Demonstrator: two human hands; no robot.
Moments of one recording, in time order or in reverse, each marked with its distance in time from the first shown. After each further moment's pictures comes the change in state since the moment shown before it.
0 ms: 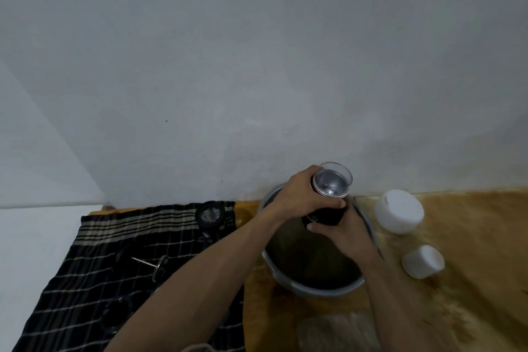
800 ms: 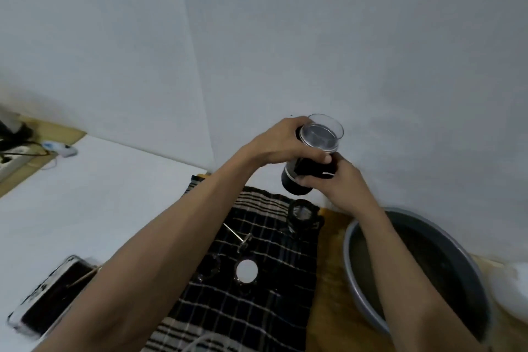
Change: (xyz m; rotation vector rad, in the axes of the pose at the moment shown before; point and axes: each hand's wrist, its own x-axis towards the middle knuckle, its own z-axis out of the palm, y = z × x) left_hand -0.097 0.002 -0.248 0.094 0.270 -0.130; right_hand 0.036 -0.195 0.127 0.087 -0.381 -0.324
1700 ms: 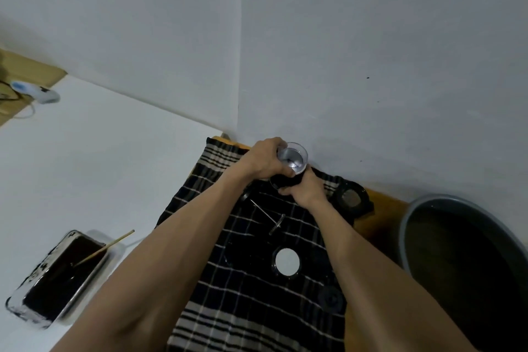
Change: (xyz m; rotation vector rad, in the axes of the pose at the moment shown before) left_hand -0.009 -0.238 -0.029 0.114 -0.023 -0.323; right_hand 0.082 0.094 0.217 -0.199 -0.116 0.403
